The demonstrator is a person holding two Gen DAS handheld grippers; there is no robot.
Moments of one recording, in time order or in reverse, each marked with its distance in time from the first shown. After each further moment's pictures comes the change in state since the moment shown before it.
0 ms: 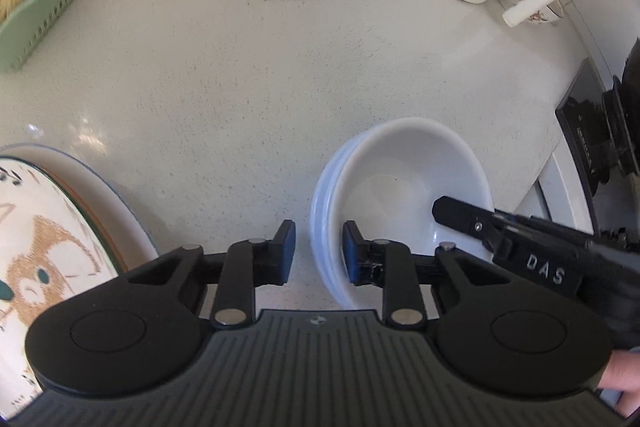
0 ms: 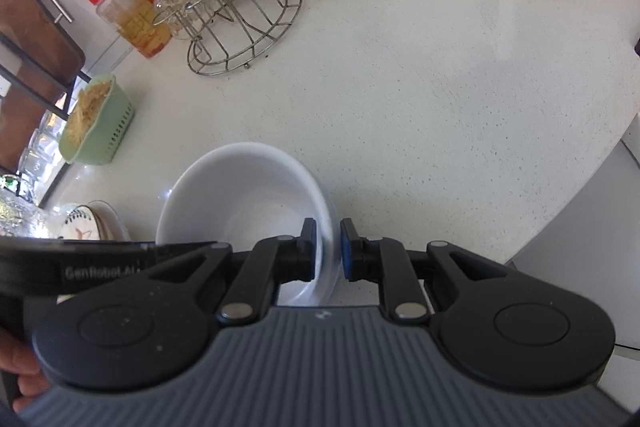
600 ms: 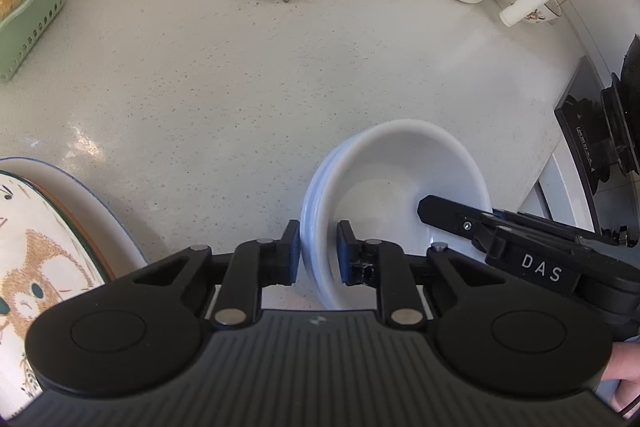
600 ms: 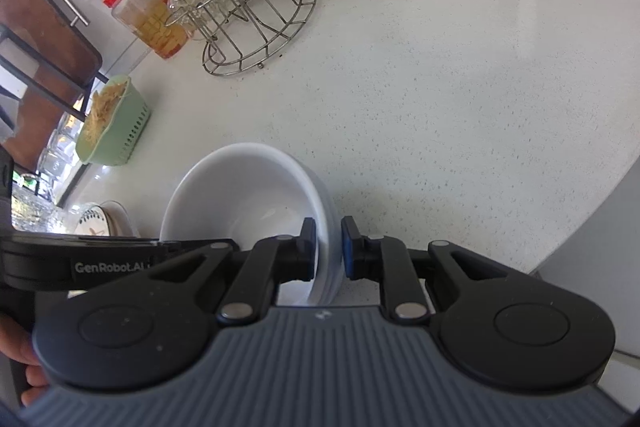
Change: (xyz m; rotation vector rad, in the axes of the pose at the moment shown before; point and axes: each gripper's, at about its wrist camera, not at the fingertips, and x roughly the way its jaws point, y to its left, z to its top) left arm 0.001 -0.007 0.004 0.034 -0.015 0.013; right arm 0.008 -0.008 0.002 0.015 0.011 0.082
